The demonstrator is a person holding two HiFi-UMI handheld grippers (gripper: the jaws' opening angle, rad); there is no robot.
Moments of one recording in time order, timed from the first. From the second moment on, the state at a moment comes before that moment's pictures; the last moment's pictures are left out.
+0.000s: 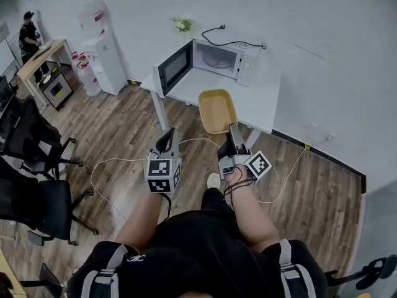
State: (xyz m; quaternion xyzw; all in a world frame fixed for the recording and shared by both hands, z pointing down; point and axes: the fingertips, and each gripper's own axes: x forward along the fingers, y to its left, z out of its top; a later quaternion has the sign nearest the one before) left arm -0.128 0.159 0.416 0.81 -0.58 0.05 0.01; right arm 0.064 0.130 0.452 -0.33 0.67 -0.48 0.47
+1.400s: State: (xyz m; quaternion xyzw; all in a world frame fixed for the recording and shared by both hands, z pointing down) left arm -0.065 -0.309 0.461 0.79 -0.60 0.11 0.04; right arm 0.129 -0.347 0.540 -0.33 0.61 -0.55 0.47
